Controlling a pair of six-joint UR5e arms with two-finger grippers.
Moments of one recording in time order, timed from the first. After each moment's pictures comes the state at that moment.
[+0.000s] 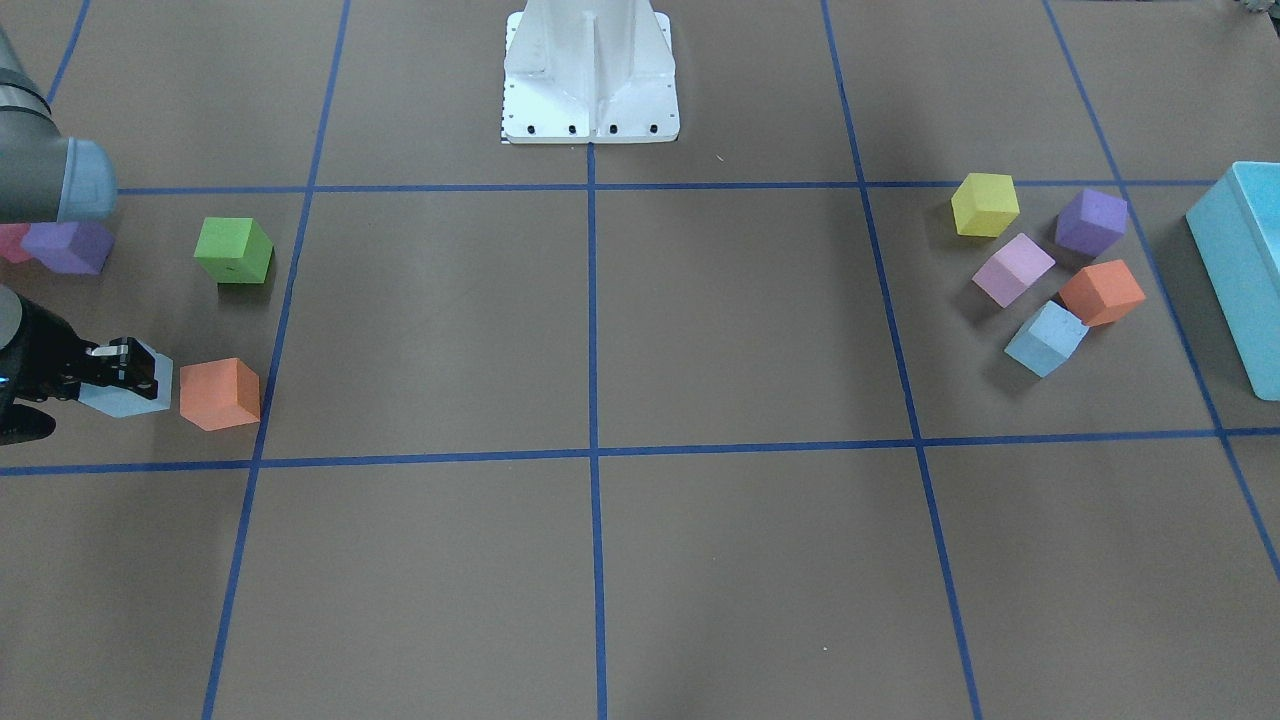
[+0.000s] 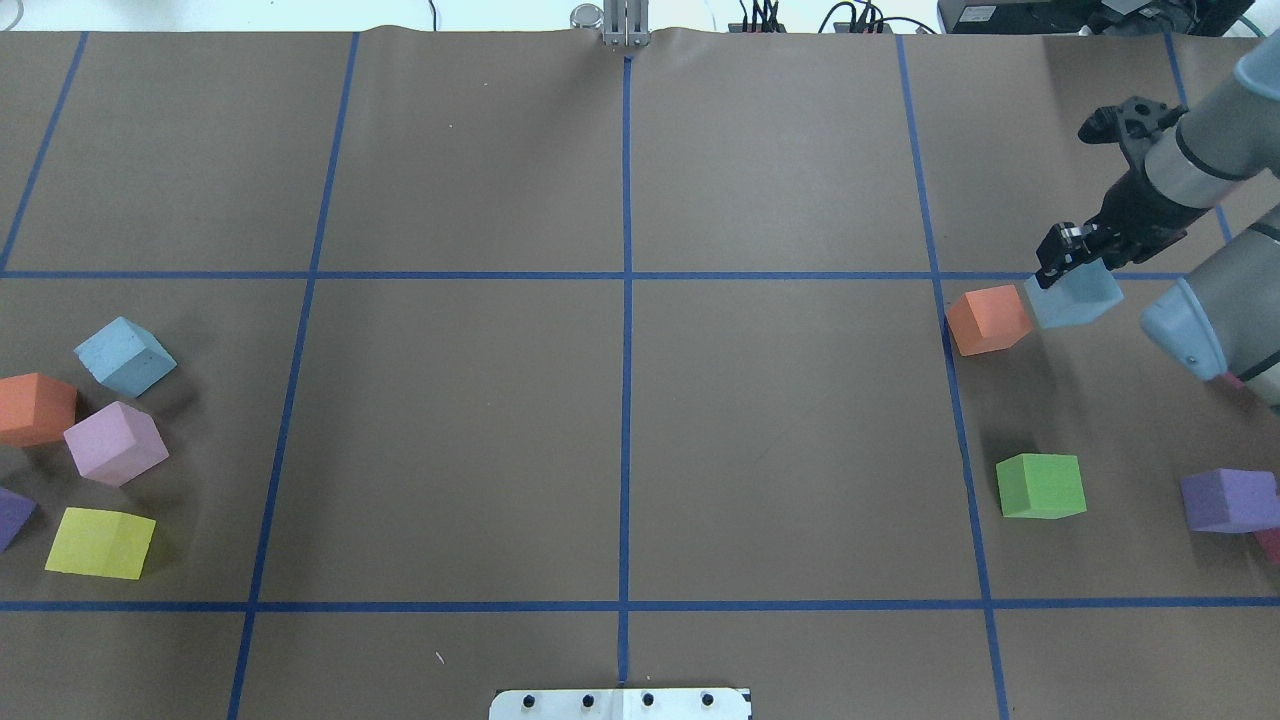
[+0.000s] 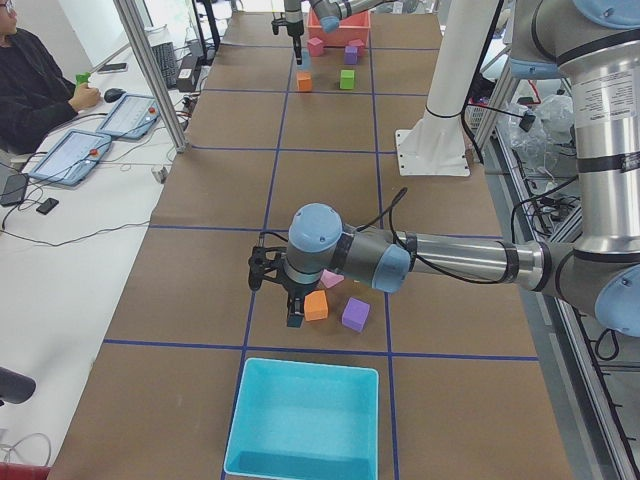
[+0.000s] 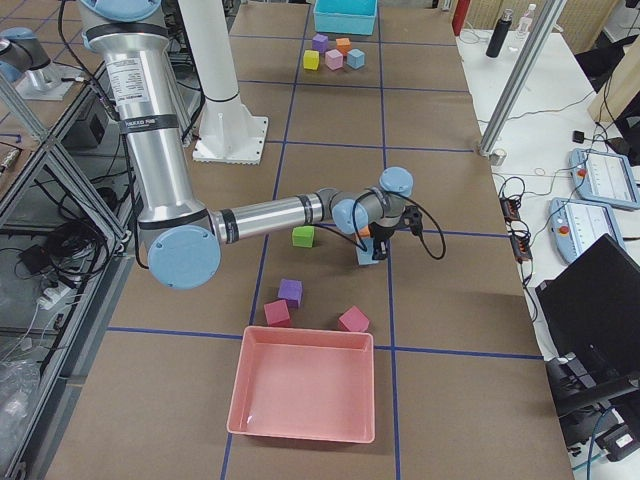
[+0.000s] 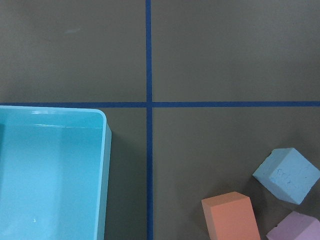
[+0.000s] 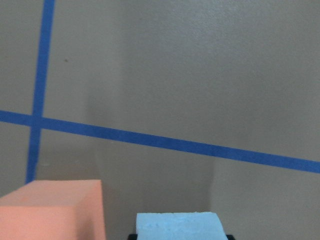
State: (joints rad) left arm -1.54 -1.39 -1.85 -1.83 -2.39 -0.31; right arm 1.08 -1.30 1.66 -1.53 2.30 0.52
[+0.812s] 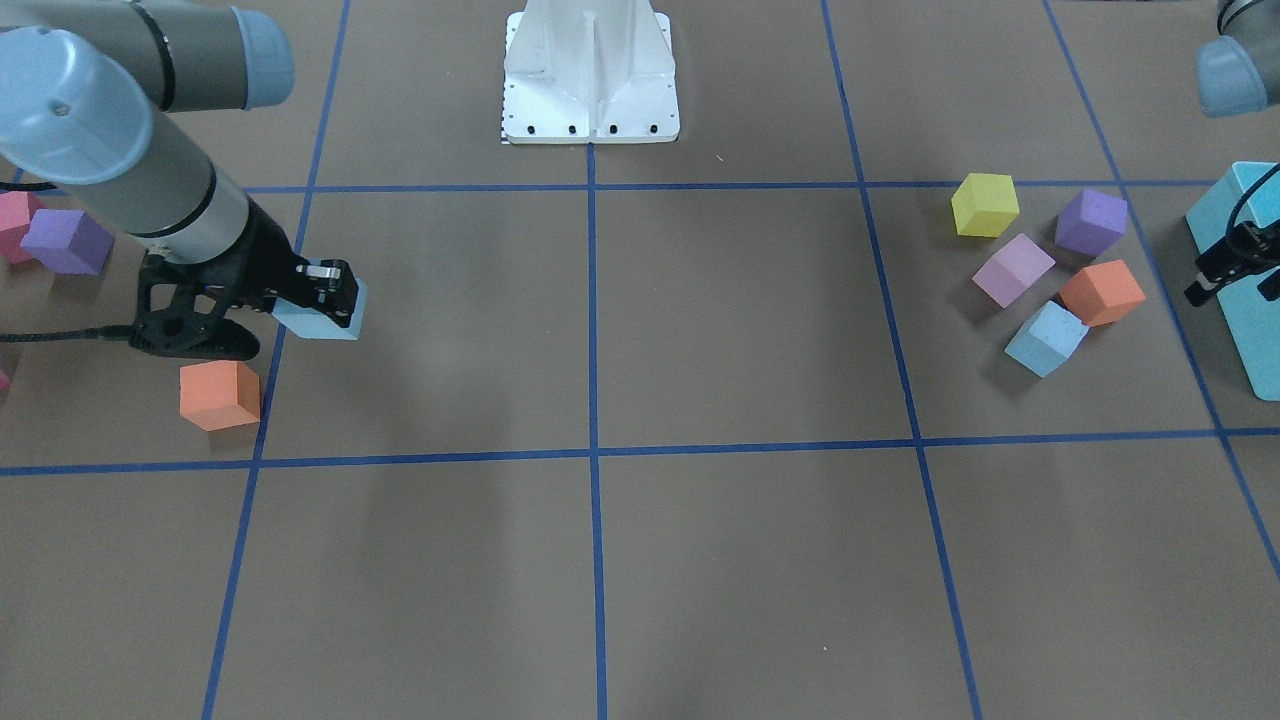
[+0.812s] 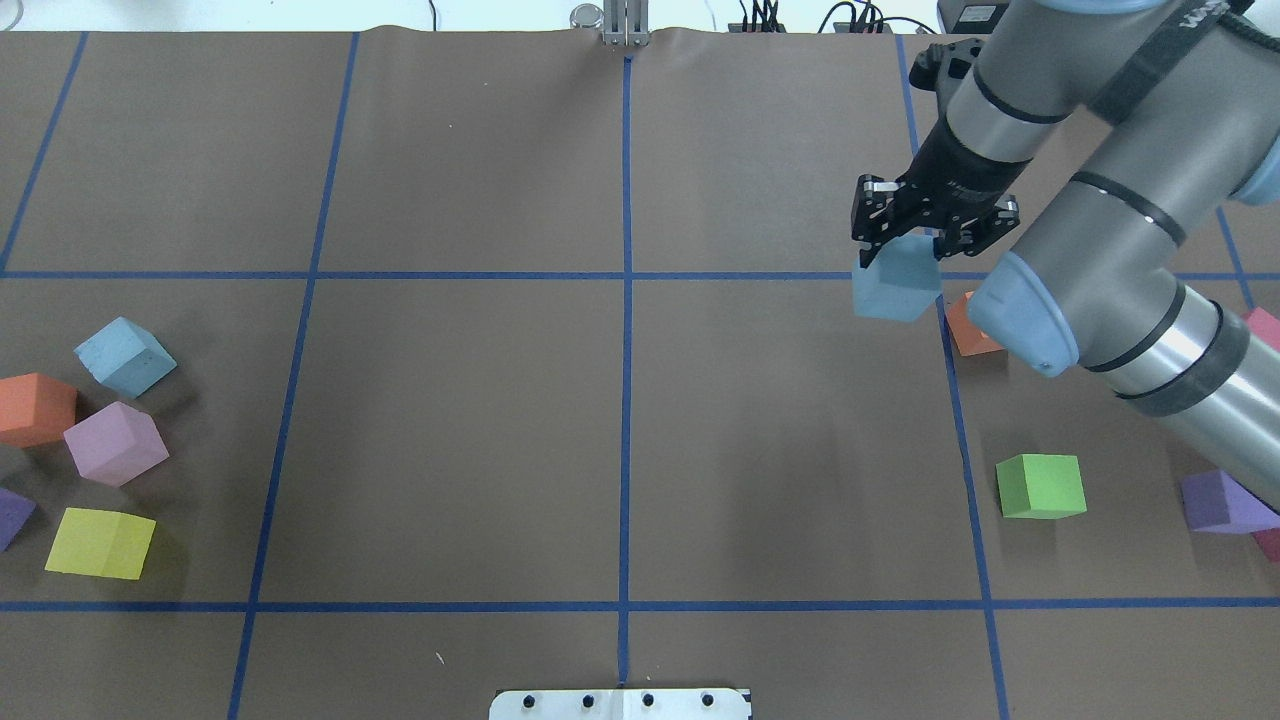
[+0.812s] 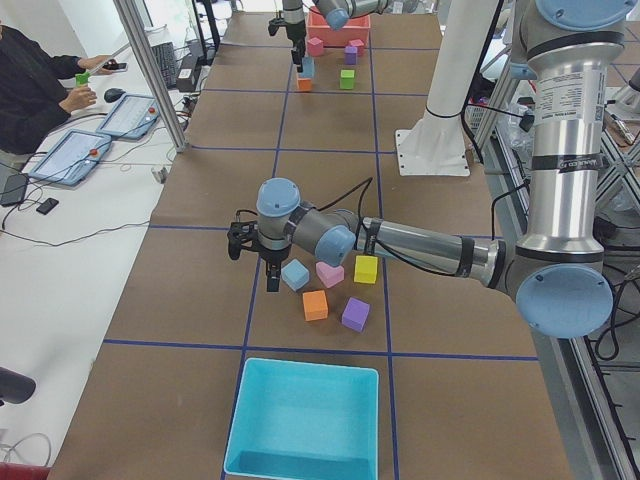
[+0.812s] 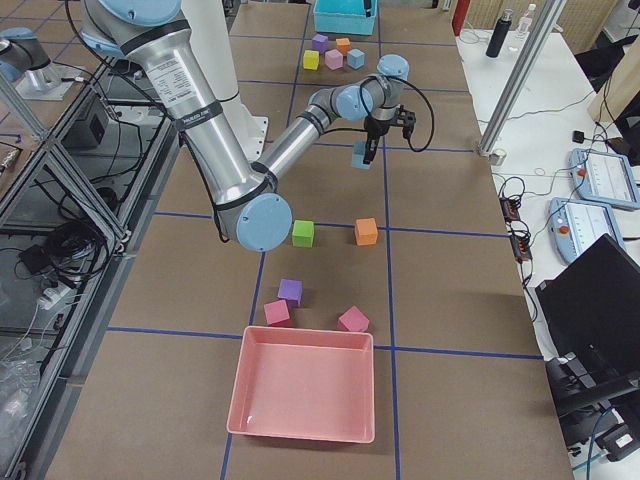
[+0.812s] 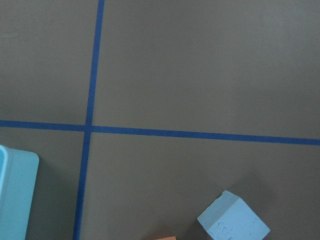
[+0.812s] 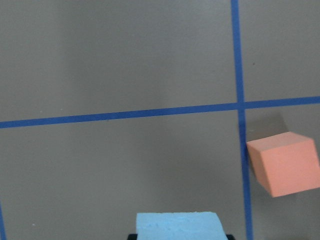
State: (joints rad) left arm -1.30 -1.54 -1.75 -1.95 -2.29 -0.64; right arm 0.88 -1.02 1.82 -1.81 2.25 0.99
